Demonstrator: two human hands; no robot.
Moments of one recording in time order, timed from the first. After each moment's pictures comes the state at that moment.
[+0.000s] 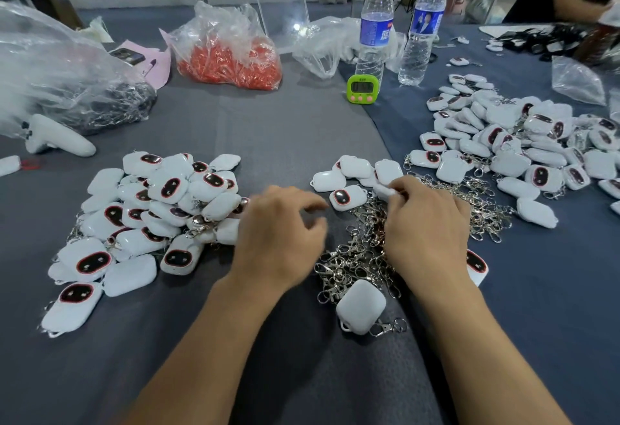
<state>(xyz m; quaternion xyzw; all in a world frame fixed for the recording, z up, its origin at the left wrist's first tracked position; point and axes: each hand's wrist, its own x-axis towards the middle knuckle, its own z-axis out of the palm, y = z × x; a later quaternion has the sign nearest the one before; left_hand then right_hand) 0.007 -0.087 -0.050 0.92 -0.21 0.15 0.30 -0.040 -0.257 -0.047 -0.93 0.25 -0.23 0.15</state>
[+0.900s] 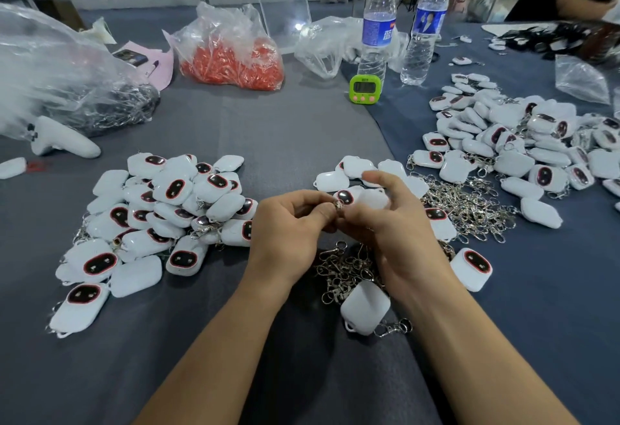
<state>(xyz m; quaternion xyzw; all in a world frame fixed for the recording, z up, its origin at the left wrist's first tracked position) 0.005 -0.099 -0.053 0.74 -0.10 -0.03 0.67 -0.040 -0.225 -0.040 -0.54 0.17 -0.14 0.81</state>
